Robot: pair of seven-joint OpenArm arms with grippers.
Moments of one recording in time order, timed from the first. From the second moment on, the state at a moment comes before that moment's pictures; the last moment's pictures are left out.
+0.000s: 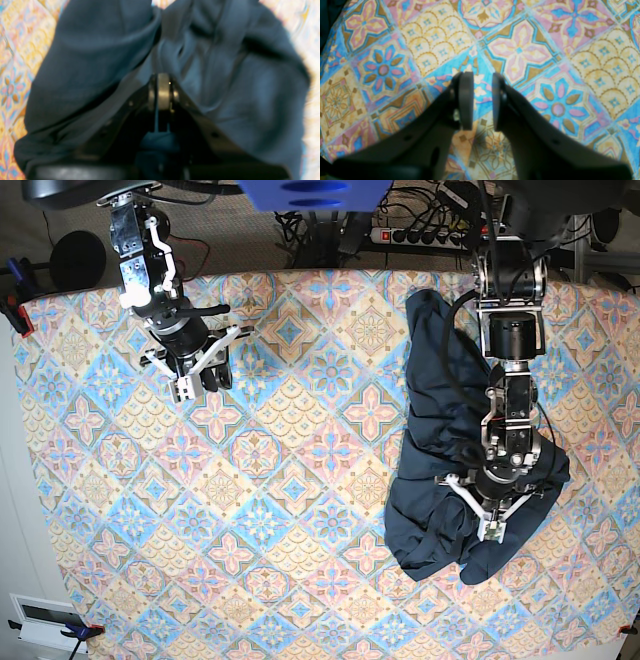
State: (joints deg) left arm -23.6 -11.9 -3.4 62.4 -0.2 -12.2 26.6; right arm -19.0 19.1 -7.2 109.0 20.5 2.6 -35.2
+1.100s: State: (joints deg) left arm -25.7 -8.7 -9.8 58.0 -10.1 -8.6 30.7; right arm -19.1 19.4 -7.1 109.0 20.5 2.6 -35.2
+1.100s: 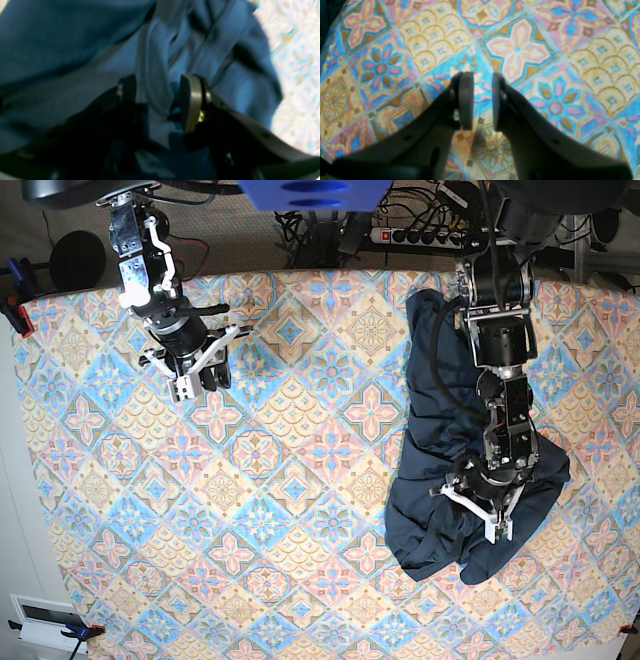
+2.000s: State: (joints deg) left arm -26.5 -4.3 2.6 88.5 -24.4 -13.1 44.1; right arm -18.7 19.5 -4.8 109.0 20.5 2.6 -35.0
